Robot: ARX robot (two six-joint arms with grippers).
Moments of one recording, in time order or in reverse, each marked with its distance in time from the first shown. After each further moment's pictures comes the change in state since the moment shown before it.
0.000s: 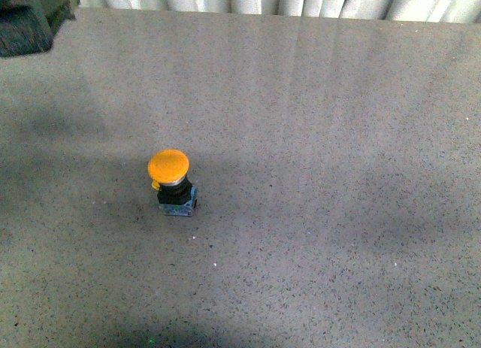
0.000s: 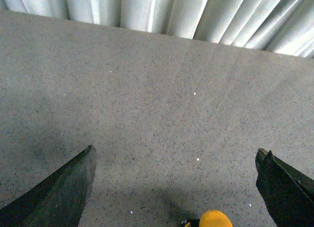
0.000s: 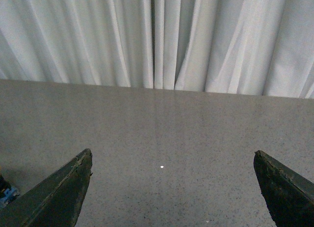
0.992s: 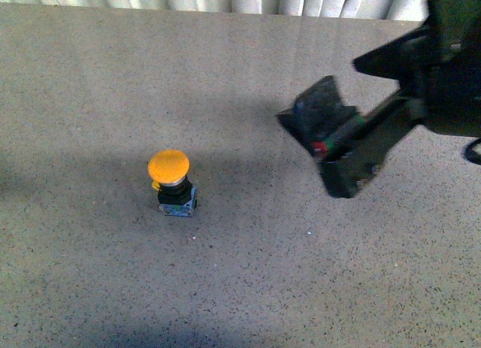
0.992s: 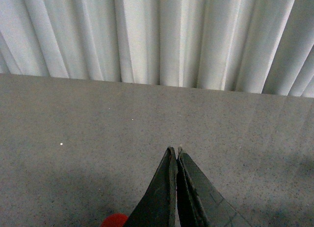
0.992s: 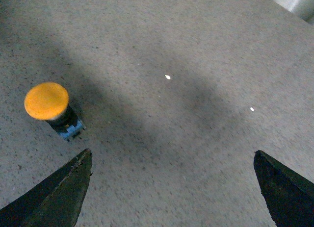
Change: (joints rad) left arm 0.306 -0.578 -0.446 0.191 0.018 0.238; right arm 0.346 1.537 0.633 0.352 -0.118 -0.275
